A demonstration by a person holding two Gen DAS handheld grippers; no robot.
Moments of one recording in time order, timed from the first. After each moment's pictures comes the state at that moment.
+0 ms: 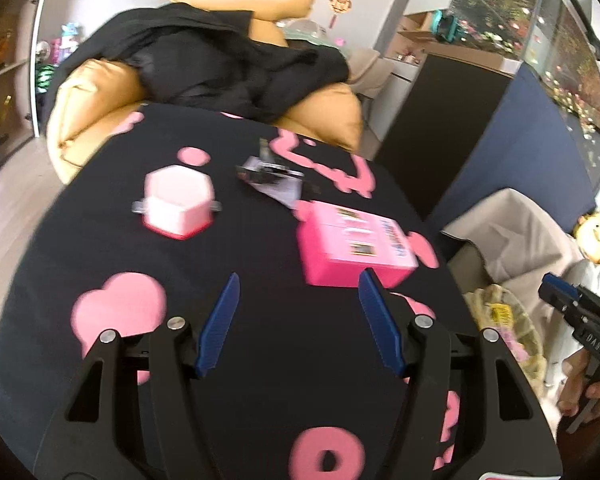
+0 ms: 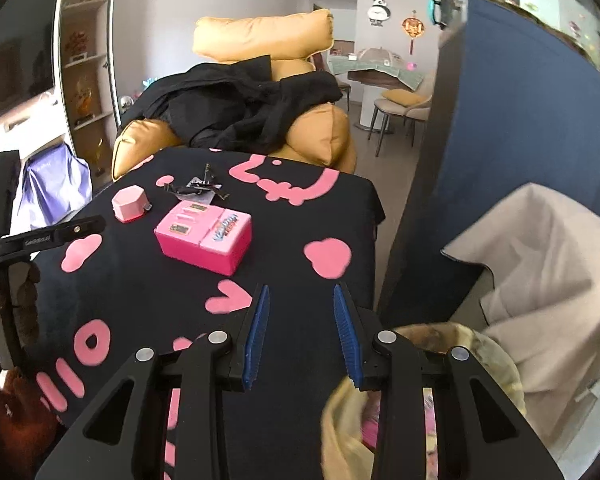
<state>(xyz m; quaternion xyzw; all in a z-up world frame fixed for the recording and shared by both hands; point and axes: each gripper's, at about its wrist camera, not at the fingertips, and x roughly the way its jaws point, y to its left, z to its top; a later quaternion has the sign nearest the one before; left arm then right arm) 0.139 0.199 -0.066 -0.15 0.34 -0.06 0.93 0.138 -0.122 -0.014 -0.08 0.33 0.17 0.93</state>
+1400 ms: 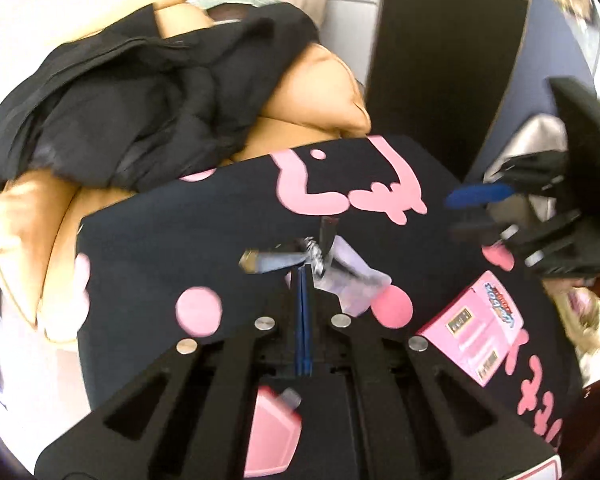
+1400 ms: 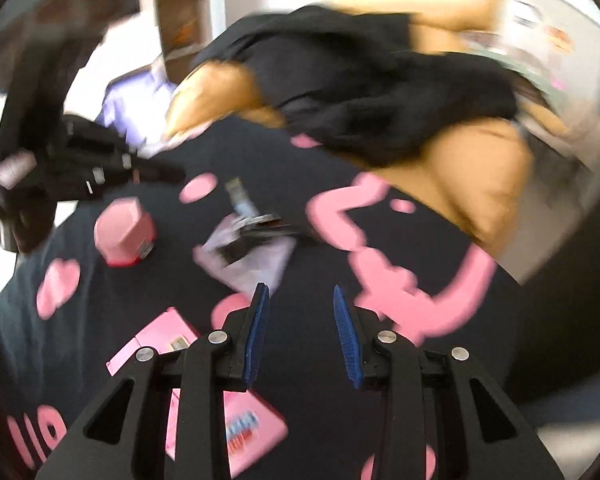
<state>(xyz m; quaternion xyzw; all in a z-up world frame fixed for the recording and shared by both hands) 0.334 0.232 -0.046 0.04 0.42 -0.15 0.89 0.368 0.044 -0.052 -0.20 0.39 0.40 0.81</state>
